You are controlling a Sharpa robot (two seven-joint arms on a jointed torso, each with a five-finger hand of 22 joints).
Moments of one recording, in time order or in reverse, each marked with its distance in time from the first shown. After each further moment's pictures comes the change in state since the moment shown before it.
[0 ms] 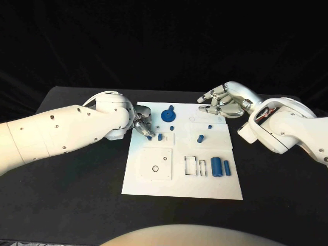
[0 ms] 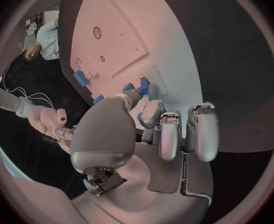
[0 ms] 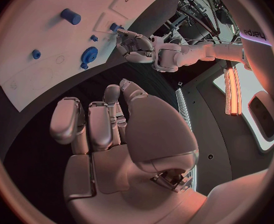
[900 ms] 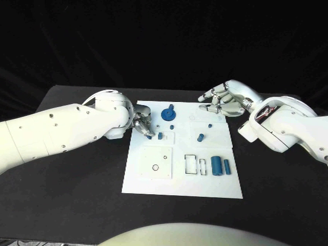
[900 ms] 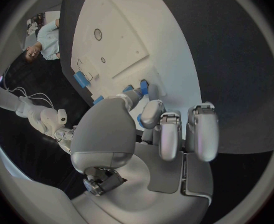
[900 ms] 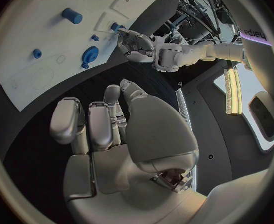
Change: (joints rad) left arm -0.001 -0.004 0.002 0.003 0.007 0.014 -0.003; left_hand -0.001 0.002 0.000 0.000 0.001 0.007 0.000 -0.004 0.000 0.002 0.002 0.000 0.003 0.000 0.000 0.000 0.000 0.000 0.000 0.000 0.000 0.000; right arm 0.000 0.000 0.000 -0.003 0.000 0.000 0.000; right_hand 0.000 0.000 0.000 0.000 0.004 0.000 0.000 0.000 0.000 0.000 0.000 0.000 0.000 0.000 0.000 0.000 0.000 0.000 0.000 0.000 0.000 0.000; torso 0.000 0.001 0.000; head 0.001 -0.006
